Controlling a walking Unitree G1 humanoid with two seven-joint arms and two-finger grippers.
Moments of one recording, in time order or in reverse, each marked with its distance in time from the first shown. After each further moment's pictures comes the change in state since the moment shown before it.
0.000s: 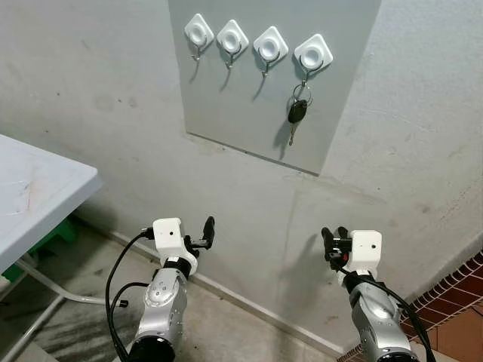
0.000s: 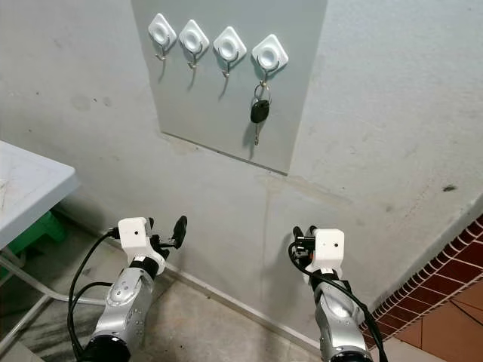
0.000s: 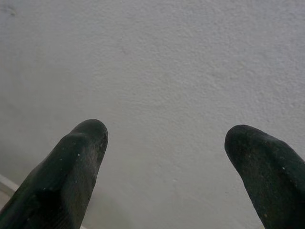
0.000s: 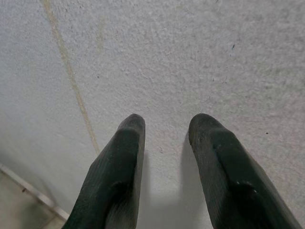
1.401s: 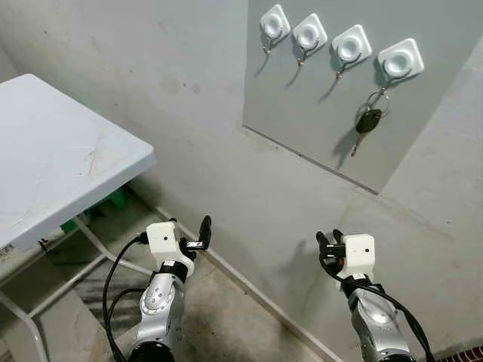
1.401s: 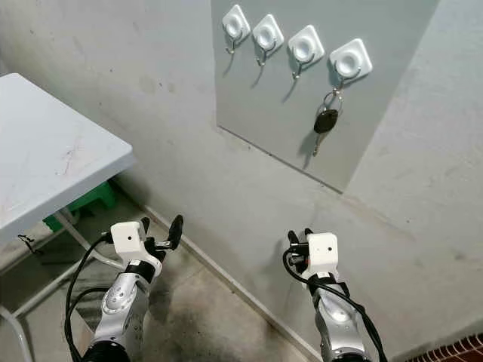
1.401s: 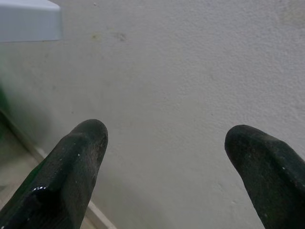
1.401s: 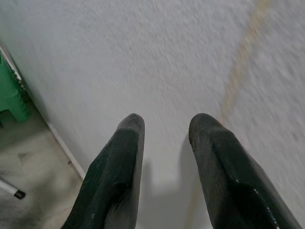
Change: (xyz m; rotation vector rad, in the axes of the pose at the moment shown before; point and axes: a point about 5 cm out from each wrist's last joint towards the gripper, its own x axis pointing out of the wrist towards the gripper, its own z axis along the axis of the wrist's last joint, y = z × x) left arm -0.005 0.000 0.002 -0.010 -0.074 -0.020; right arm 0.000 0.004 -0.003 -0.066 -0.012 0.069
